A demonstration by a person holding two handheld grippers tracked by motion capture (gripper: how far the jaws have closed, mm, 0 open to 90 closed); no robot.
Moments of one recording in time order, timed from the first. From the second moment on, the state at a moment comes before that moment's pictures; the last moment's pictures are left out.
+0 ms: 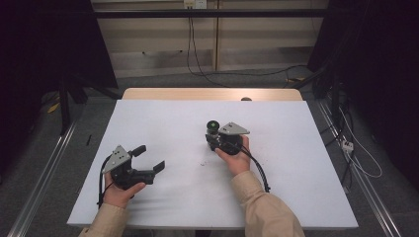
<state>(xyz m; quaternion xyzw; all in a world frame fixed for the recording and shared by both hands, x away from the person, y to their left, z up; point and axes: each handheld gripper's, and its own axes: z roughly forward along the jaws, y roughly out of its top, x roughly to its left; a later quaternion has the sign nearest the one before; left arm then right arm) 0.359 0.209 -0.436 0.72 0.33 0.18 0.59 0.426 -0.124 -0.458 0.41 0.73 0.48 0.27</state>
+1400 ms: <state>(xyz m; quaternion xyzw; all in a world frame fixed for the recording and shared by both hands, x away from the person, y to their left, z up) 0.398 0.162 -0.414 0.76 0.28 0.13 0.58 0.426 -0.124 -0.460 0.41 0.73 0.47 0.27</state>
